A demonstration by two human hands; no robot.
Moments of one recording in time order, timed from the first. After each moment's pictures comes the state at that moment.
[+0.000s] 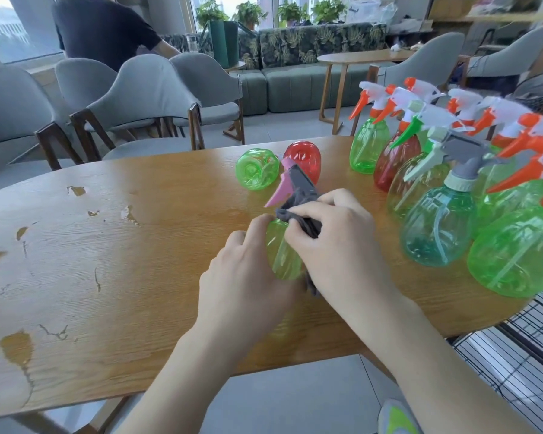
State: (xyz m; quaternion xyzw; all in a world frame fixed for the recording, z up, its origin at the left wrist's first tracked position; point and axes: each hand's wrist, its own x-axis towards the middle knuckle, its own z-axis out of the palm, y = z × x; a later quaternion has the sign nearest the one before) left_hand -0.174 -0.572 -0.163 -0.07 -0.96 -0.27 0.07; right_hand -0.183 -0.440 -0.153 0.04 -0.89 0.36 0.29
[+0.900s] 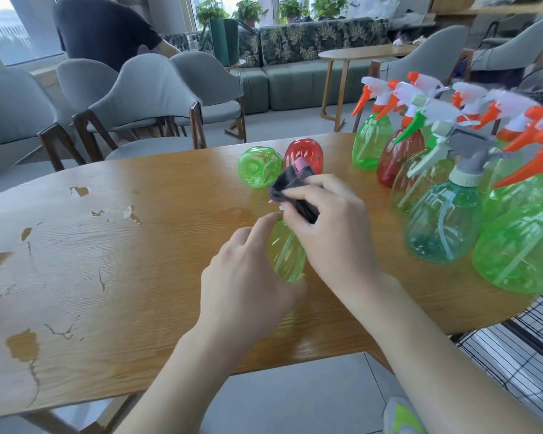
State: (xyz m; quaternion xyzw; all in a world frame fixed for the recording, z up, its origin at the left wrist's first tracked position) left_hand -0.174 -0.576 -0.169 -0.09 -0.96 -0.24 0.11; right_hand -0.217 -0.438 -0.171 0.12 -0.83 0.35 0.41
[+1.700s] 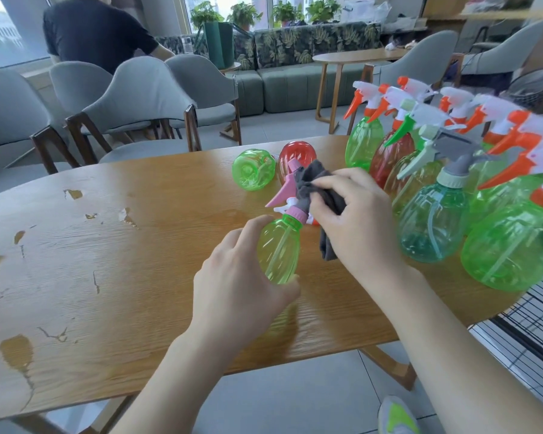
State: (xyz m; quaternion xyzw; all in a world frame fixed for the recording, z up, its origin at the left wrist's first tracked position) left_hand -0.171 -0.580 -0.172 -0.09 -0.95 -0.27 0.14; right_hand -0.217 -0.399 -0.166 0.08 -0.85 0.35 0.39
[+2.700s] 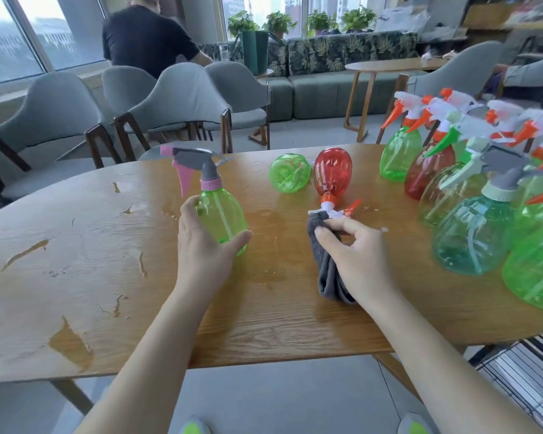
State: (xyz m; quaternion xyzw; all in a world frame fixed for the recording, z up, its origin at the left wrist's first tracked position) left_hand -0.229 -0.662 -0.188 0.06 -0.87 -0.45 0.19; right_hand -0.213 -0.437 -0.203 0.00 -0.78 0.60 0.17
